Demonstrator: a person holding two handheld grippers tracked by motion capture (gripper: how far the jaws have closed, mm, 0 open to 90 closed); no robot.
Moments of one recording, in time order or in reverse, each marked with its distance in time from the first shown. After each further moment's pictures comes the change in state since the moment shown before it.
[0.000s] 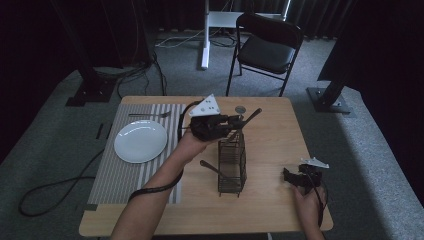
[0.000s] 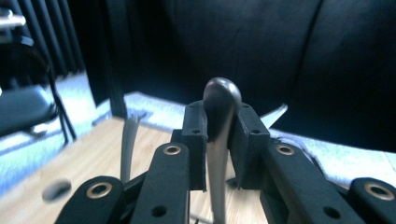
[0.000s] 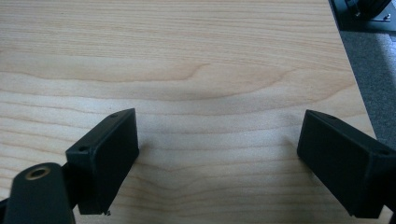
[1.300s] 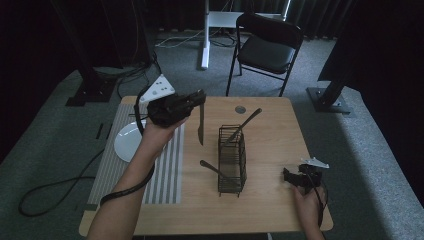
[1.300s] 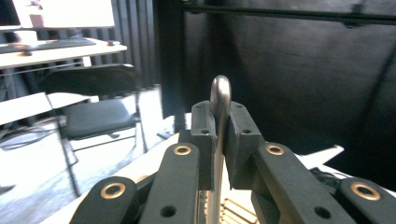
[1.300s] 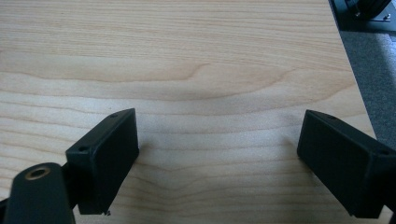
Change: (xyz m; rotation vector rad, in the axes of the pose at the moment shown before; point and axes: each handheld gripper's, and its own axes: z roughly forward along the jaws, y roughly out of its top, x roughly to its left) left arm 0.019 0.017 -0.093 -0.076 0.303 -0.079; right arm 0.000 0.000 0.000 0.001 0.001 0.000
